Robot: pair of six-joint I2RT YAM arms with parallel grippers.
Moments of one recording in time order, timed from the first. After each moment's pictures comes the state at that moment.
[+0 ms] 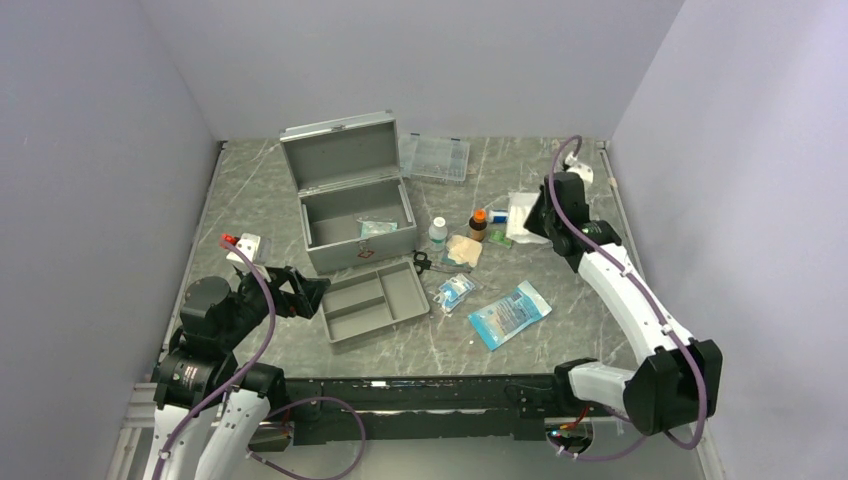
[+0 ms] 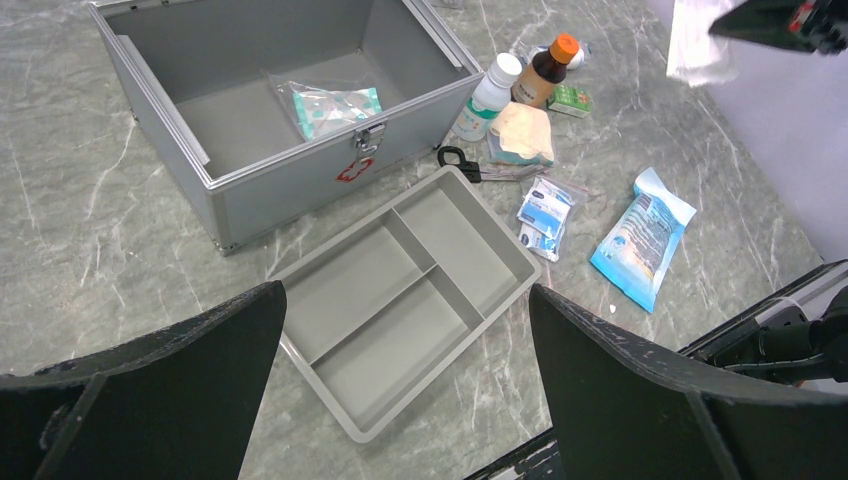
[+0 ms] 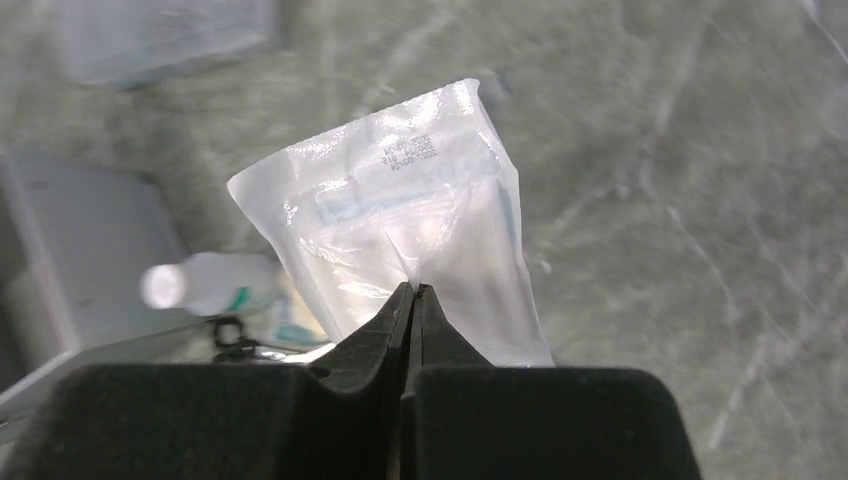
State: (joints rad) left arm -0.21 0.32 0.72 -0.66 0.28 -0.28; right arm 0.21 1.19 0.96 -0.46 0.25 0.53
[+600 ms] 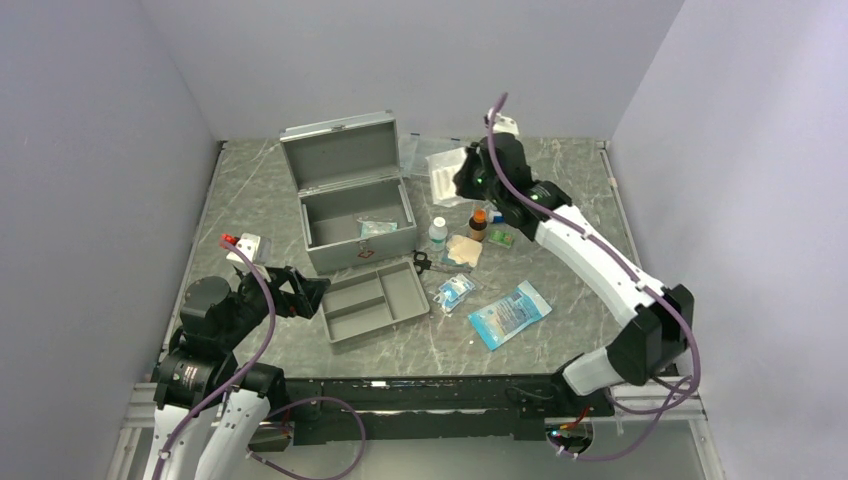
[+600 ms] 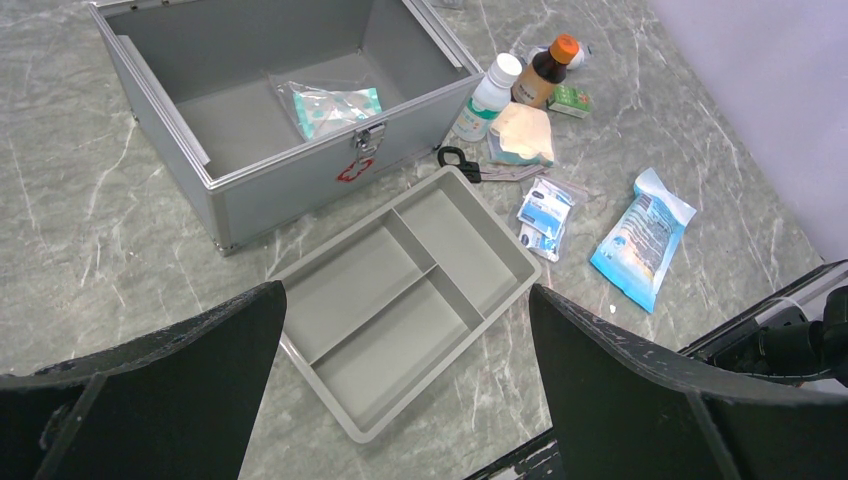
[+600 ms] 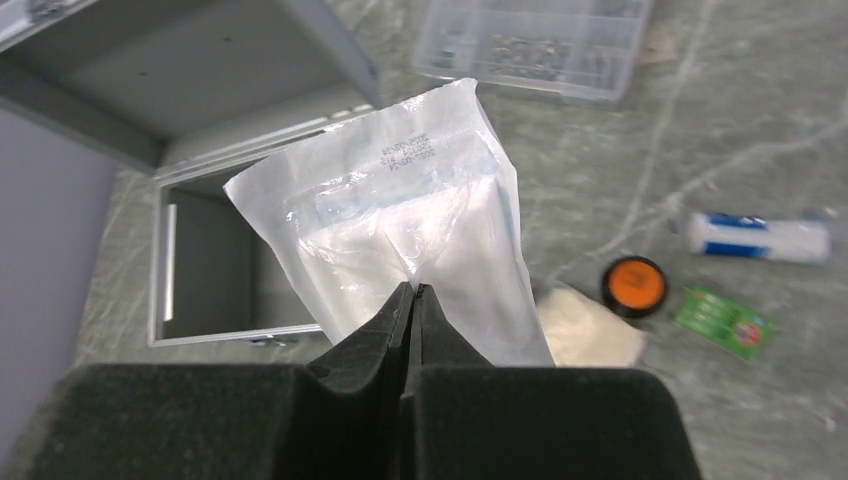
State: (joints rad) left arm -0.21 0.32 0.72 -0.66 0.28 -0.28; right arm 0.55 1.43 1.36 -0.40 0.18 0.53
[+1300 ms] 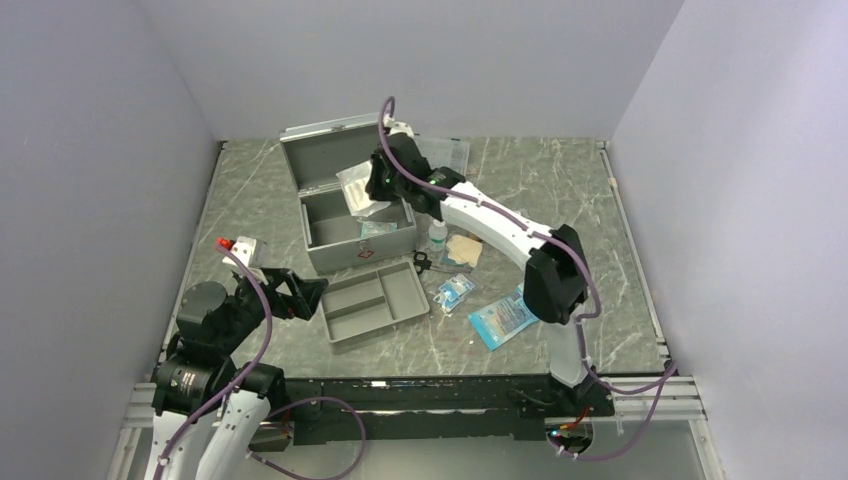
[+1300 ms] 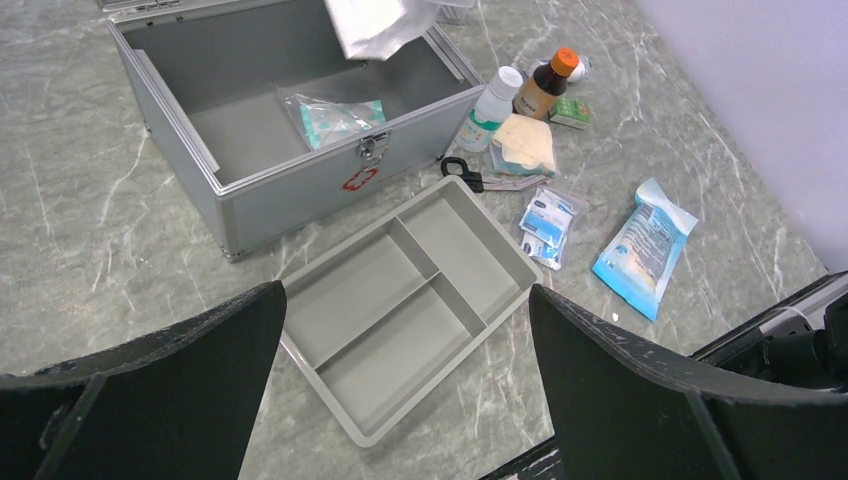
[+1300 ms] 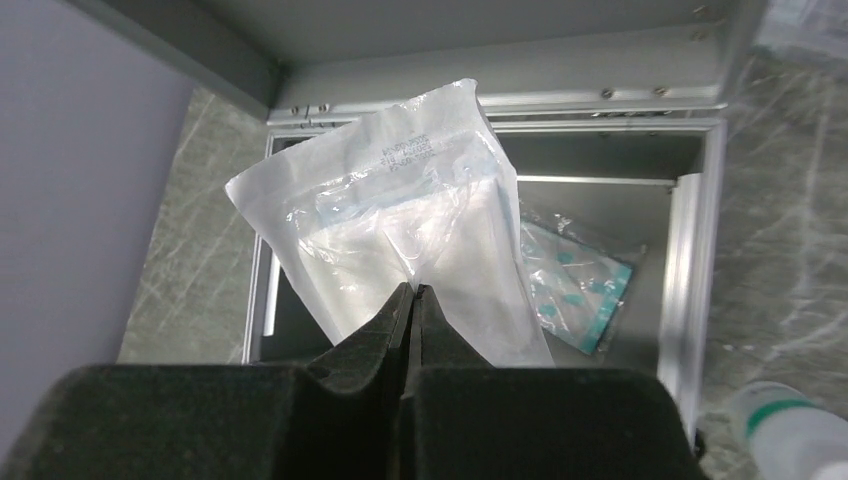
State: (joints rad) left arm -0.21 0.29 0.72 -0.66 0.26 -0.28; right arm 0.78 2.00 1.84 -0.36 0.10 0.60
